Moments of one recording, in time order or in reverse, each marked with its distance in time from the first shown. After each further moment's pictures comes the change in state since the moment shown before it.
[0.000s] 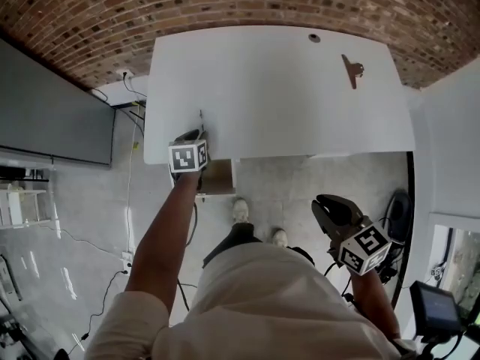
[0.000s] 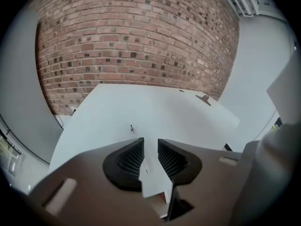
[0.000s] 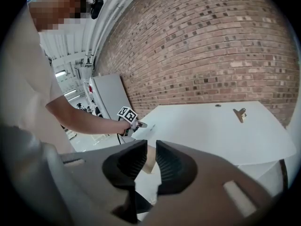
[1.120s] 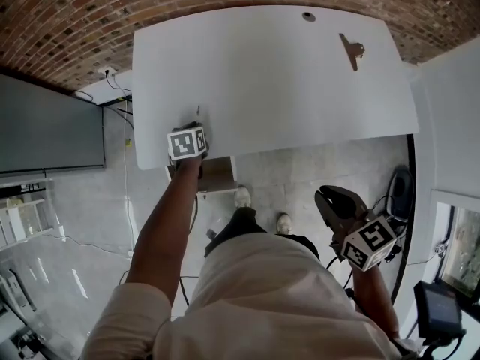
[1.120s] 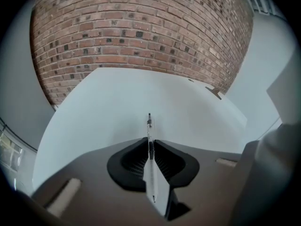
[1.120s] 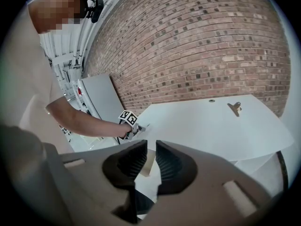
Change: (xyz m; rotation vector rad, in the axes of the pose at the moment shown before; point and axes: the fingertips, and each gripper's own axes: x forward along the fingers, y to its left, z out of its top) left arm 0.071 0.026 -0.014 -0.056 0.143 0.015; right arm 0.034 -0.021 0.006 0.090 0.017 -0.076
